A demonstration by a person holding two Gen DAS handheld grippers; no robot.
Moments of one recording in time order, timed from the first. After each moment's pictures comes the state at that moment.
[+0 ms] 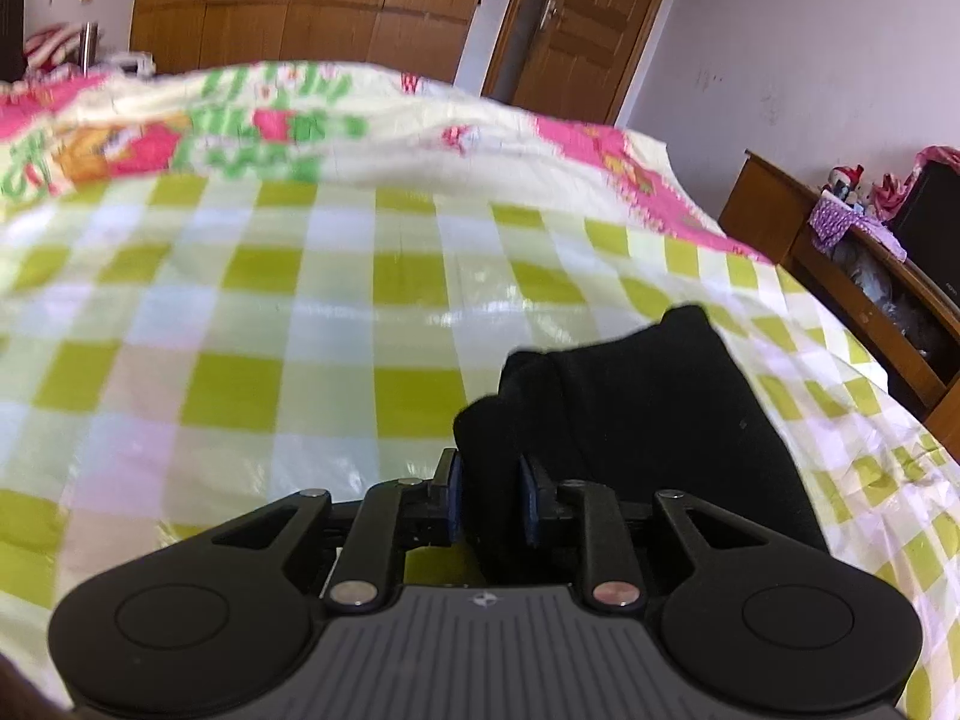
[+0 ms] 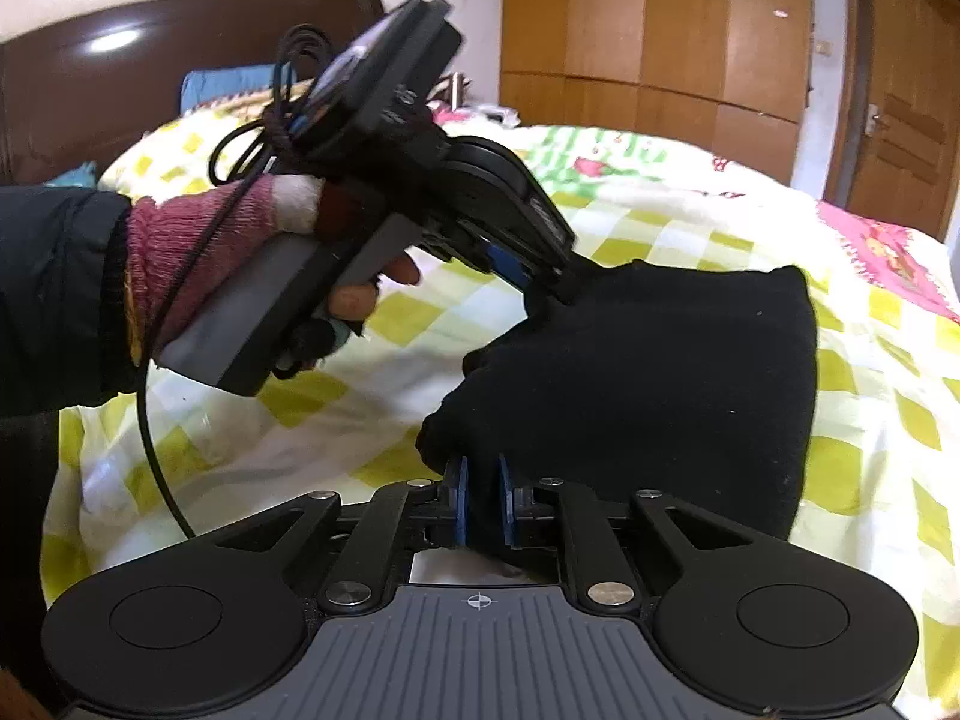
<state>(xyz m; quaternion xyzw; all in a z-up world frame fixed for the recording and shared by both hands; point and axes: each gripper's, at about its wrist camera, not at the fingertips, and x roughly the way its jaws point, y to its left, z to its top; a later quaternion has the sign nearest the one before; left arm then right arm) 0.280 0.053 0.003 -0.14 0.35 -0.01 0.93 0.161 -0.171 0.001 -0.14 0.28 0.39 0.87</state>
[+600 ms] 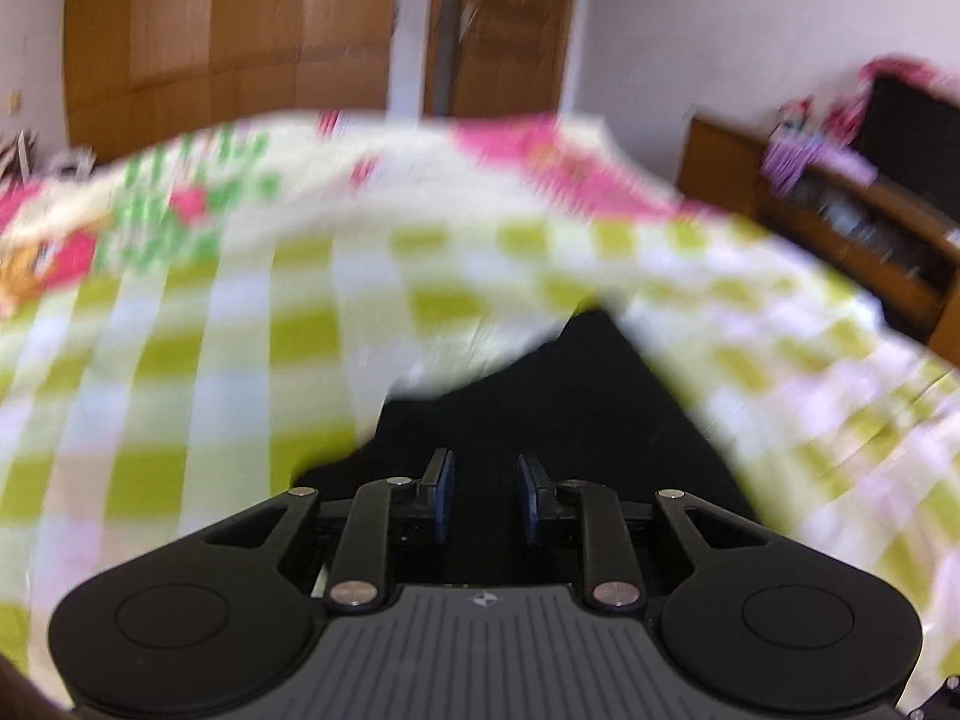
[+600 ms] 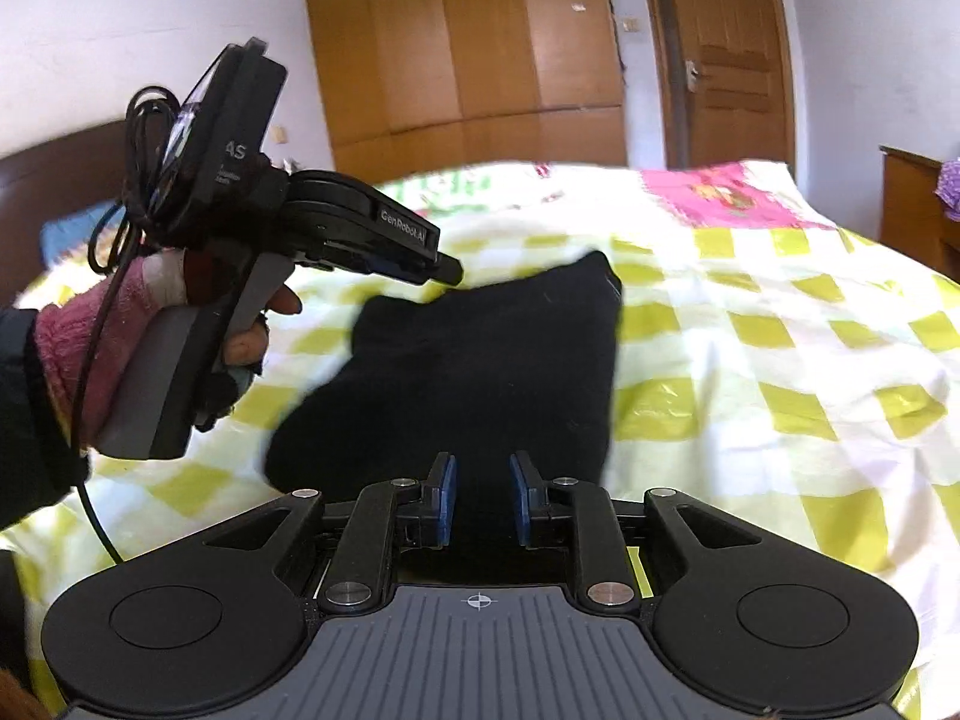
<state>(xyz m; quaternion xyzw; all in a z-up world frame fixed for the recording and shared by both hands) 0.313 -0.017 -0.006 -0.05 0.36 -0.03 0.93 0.184 -0.234 -0.004 -0.03 0.32 0.25 0.91</state>
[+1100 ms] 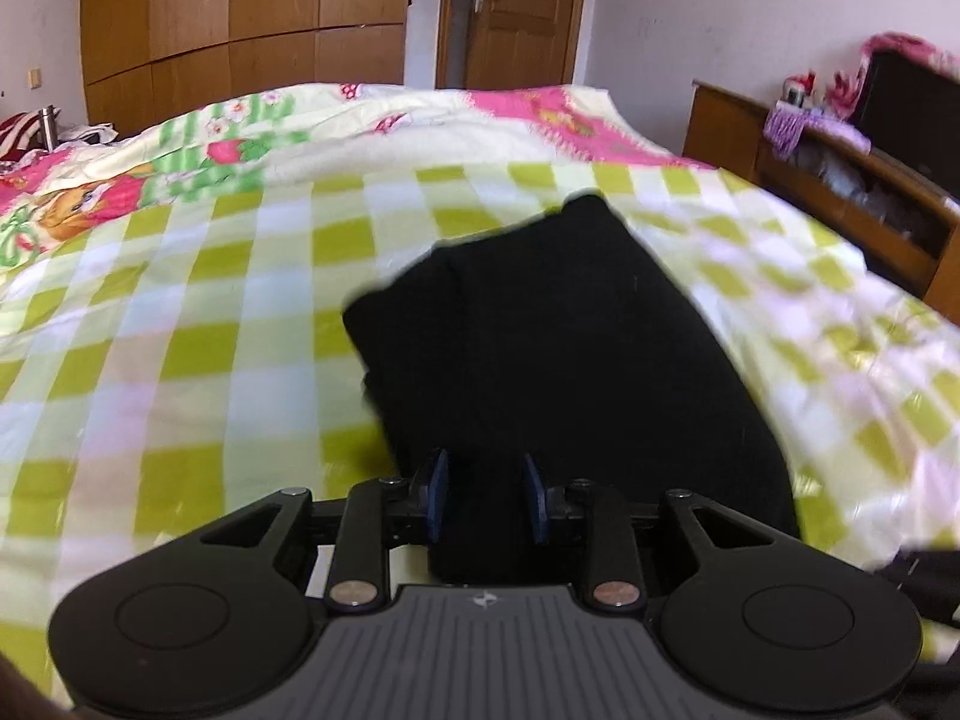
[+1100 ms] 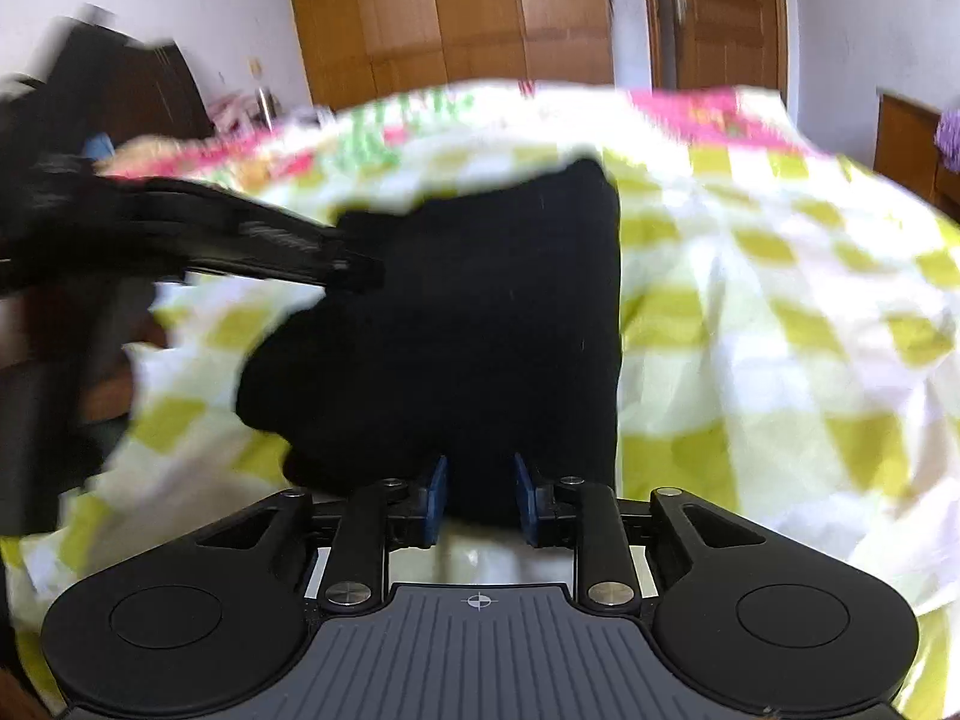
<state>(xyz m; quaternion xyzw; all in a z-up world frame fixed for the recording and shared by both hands) 0.220 -0.017 -0.008 -0.05 0.36 -0.03 0.93 0.176 -0.219 -0.012 -0.04 0.36 0.23 0.90</state>
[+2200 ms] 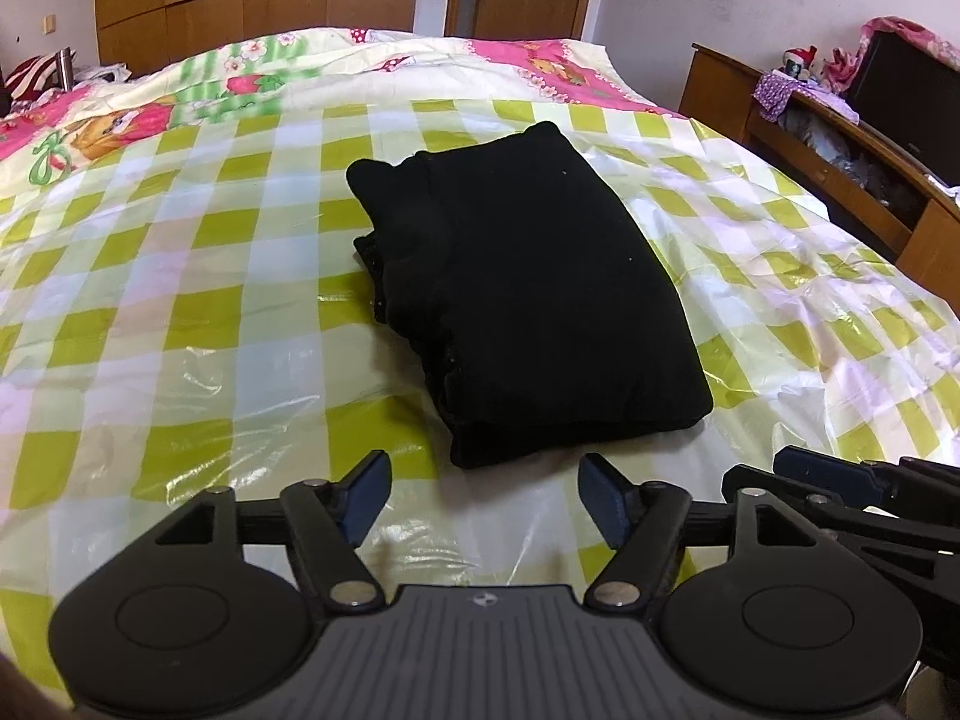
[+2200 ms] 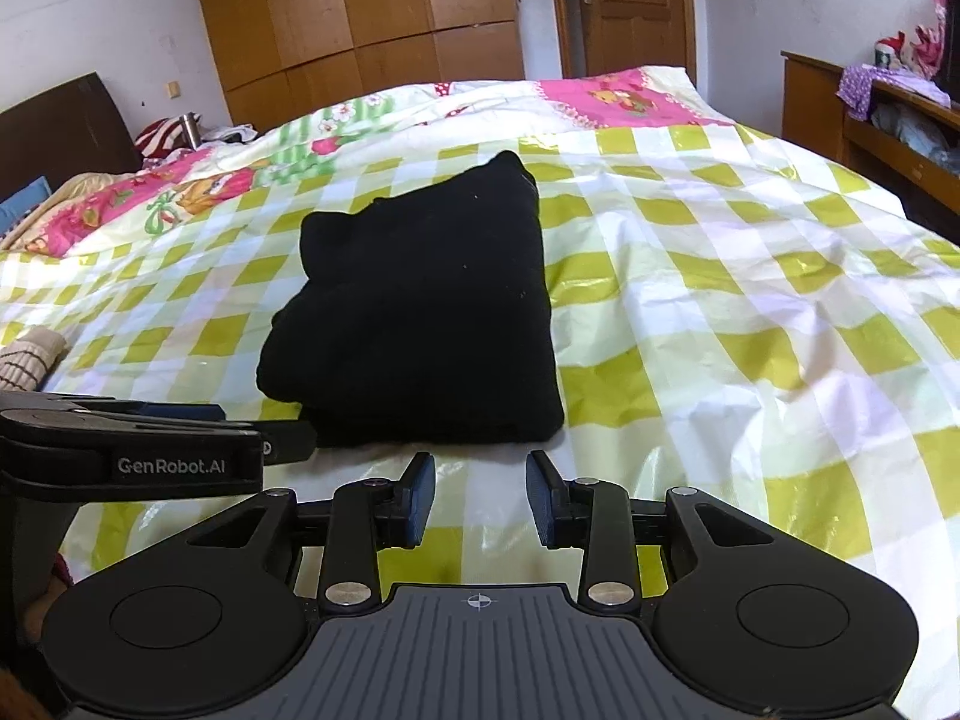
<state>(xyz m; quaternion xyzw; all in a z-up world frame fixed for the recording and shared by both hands) 0.133 -0.040 0.005 -0.08 0.41 -0.03 0.91 0.122 -0.238 0.018 0.00 0.37 0.15 0.92</state>
